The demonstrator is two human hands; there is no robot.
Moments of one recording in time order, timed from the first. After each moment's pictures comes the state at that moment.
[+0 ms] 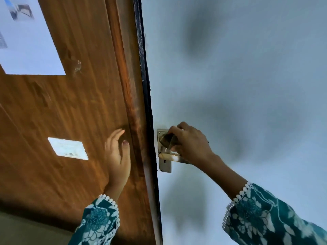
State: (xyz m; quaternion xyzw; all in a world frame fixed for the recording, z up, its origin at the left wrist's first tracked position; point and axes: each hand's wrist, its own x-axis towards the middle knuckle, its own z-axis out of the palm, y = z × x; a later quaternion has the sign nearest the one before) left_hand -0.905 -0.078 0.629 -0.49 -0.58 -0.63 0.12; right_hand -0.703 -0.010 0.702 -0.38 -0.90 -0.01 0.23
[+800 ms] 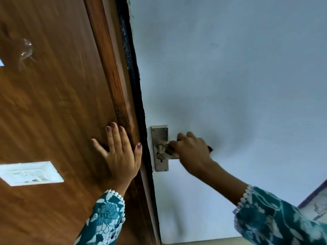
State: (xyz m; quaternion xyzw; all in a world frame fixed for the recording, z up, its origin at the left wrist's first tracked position) left_hand -0.941 0.001 0.584 -0.58 -0.55 -0.43 0.43; right_hand -0.739 -0.016 0.655 -0.52 -0.84 -0.09 0.11
